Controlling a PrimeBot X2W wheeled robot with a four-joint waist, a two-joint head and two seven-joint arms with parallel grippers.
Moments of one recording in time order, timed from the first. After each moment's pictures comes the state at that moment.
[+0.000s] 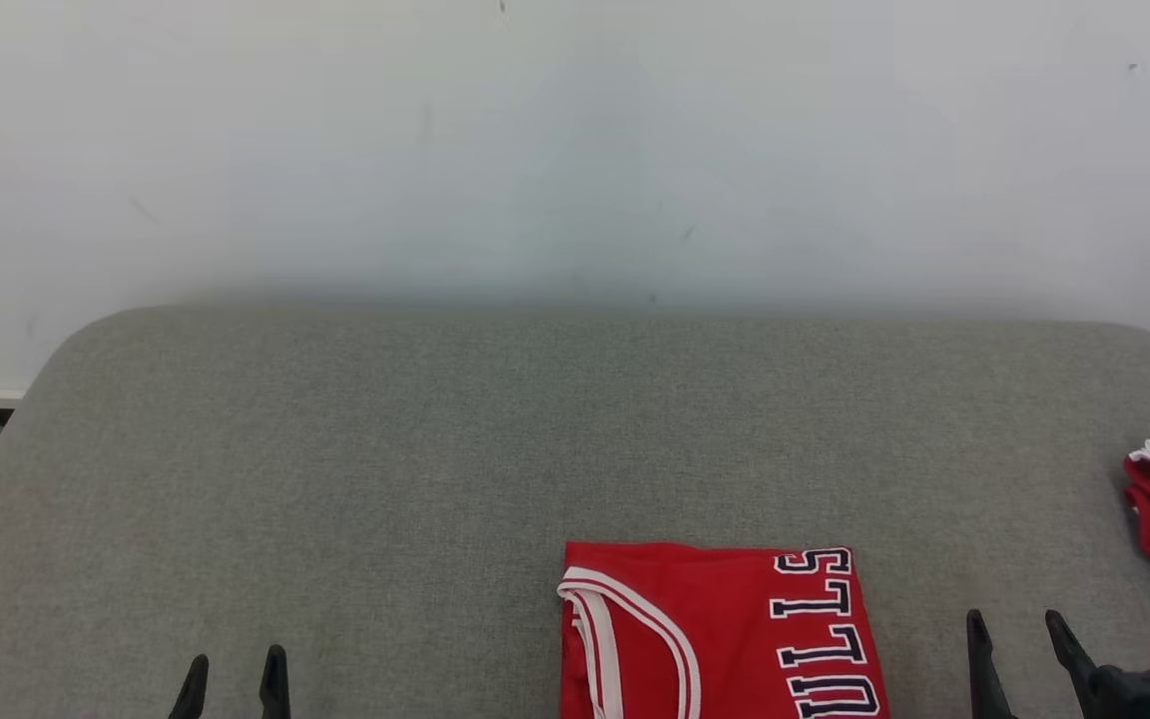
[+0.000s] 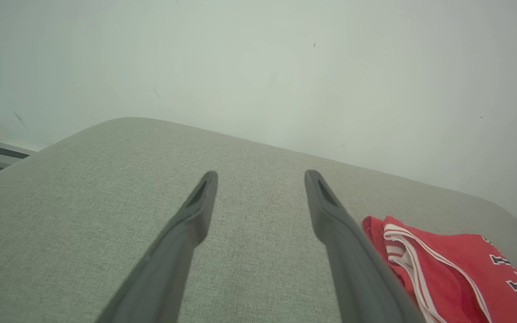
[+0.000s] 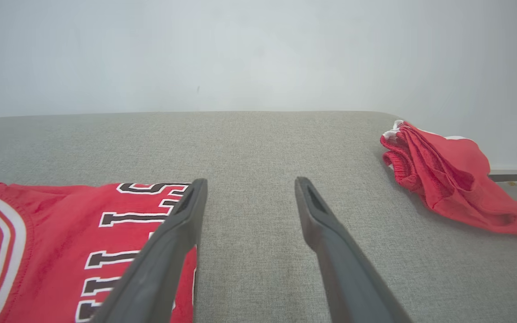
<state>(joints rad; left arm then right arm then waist) 0.17 0.14 -0.03 0.08 -0.39 -0.13 -0.26 0.13 -0.05 -0.19 0.10 0.04 0.13 -0.02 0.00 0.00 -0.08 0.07</state>
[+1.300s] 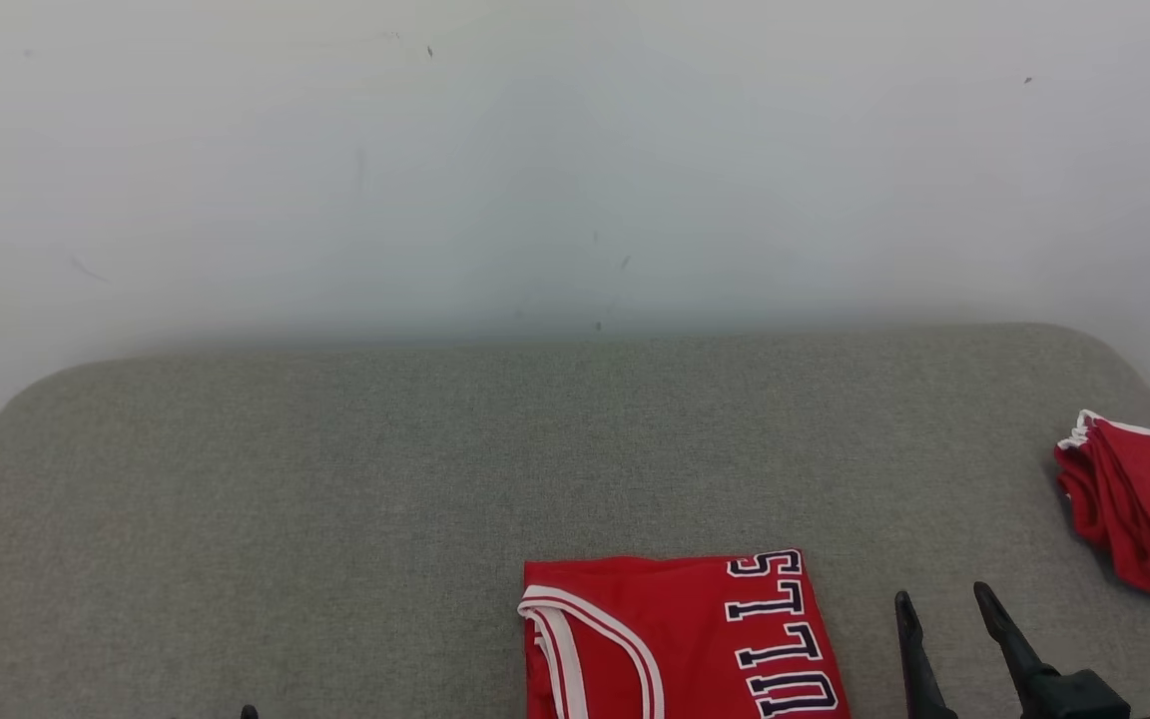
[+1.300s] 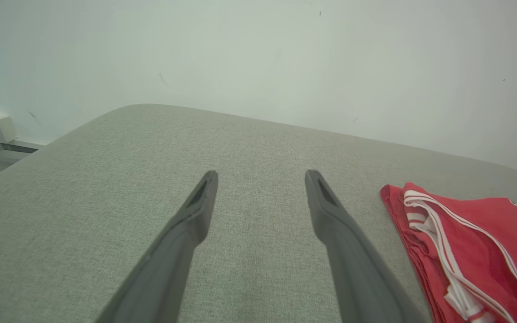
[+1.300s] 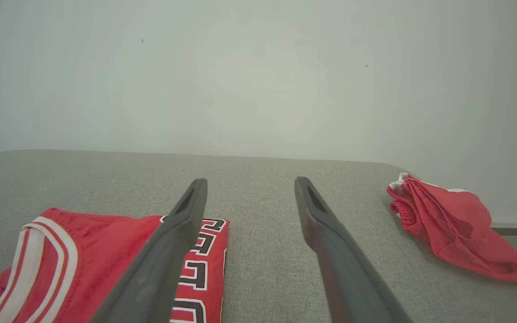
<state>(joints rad) 0.22 0.11 0.06 0.16 -0.29 -0.13 -0.26 0.13 -0.05 -0.06 0.09 0.00 0.13 -0.17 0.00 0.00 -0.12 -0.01</state>
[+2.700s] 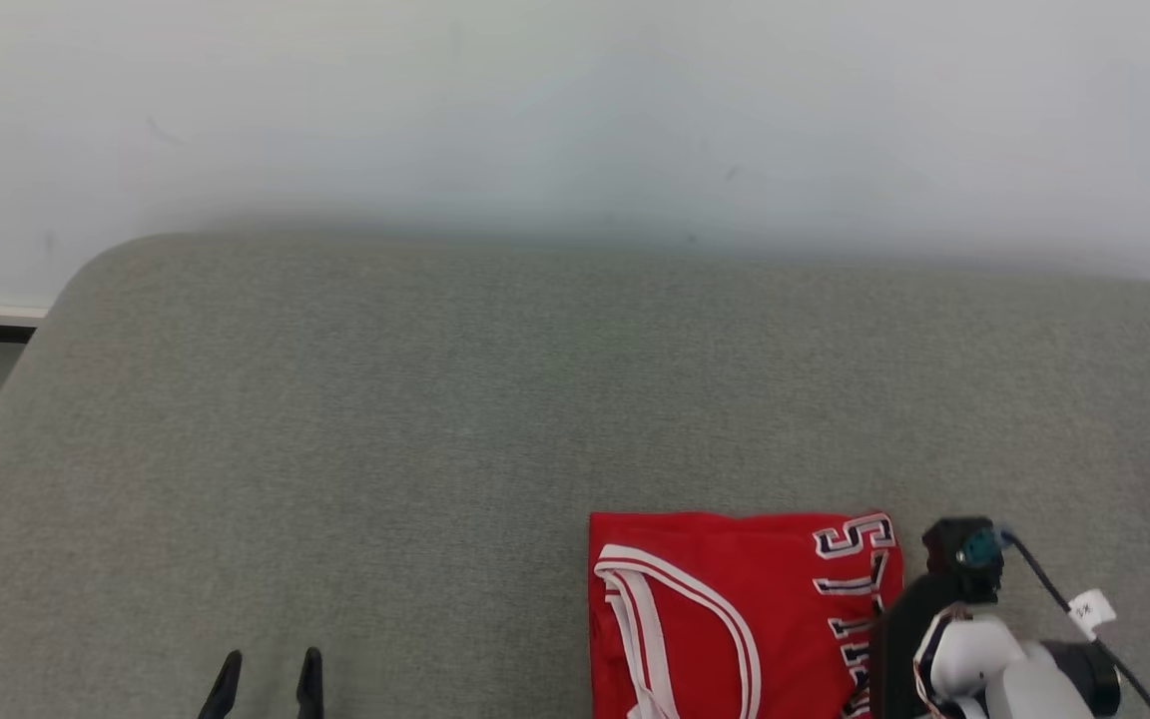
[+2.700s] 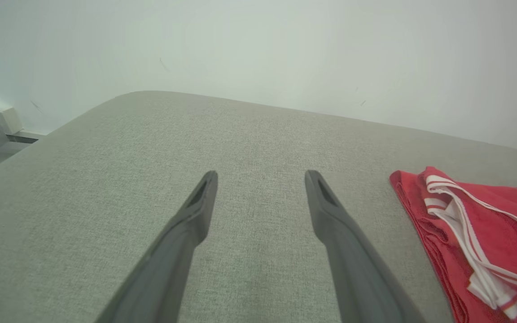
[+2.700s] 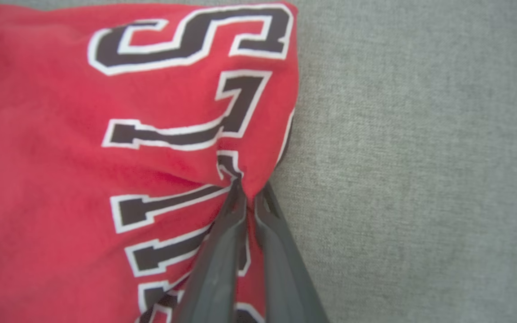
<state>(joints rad) 0.15 0.13 -0.05 0.11 -0.27 -0.13 -0.26 -0.24 -0.05 -0.12 0.49 0.01 0.13 0.62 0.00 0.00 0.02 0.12</state>
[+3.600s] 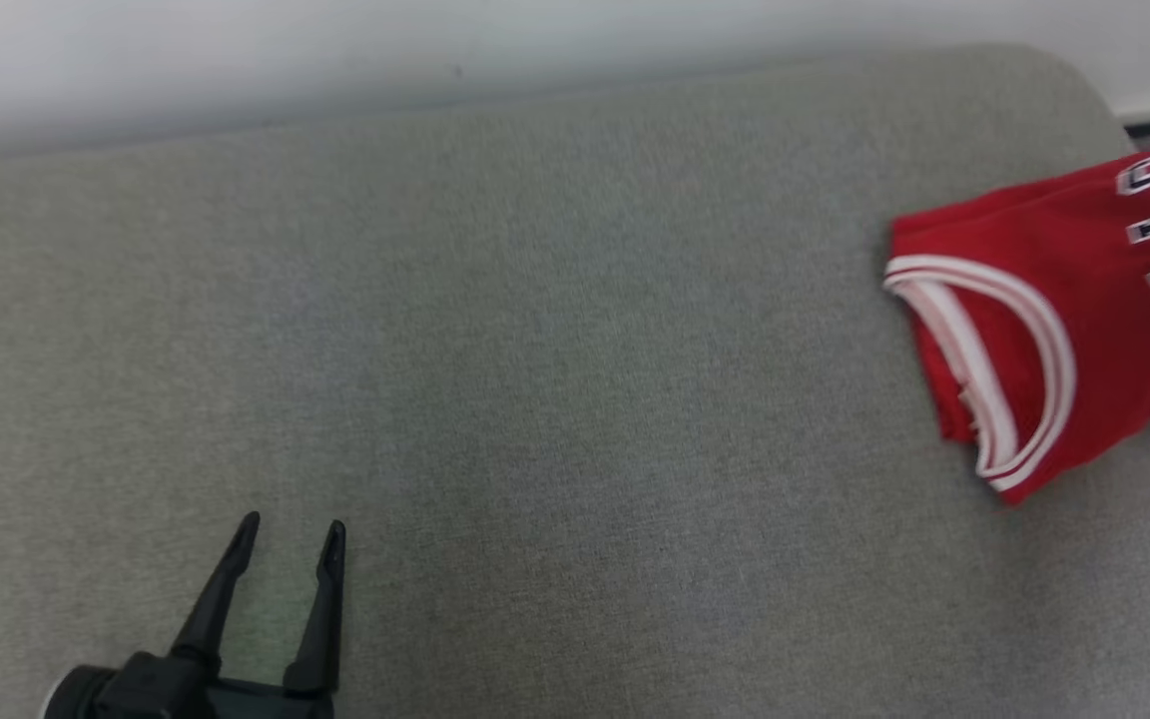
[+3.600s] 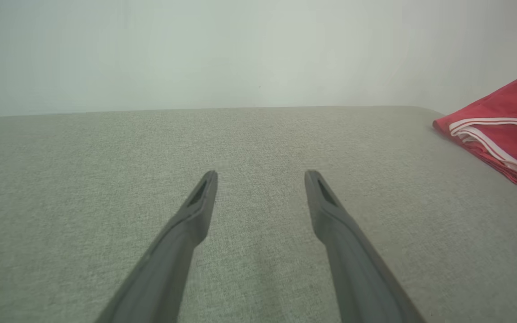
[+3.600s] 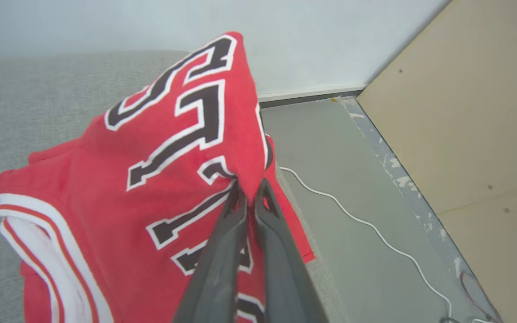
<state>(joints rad) -0.02 0.17 -0.13 0.06 -0.24 -0.13 -0.26 -0.71 -0.35 -0.29 0.47 -0.13 0.13 0.61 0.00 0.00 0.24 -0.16</state>
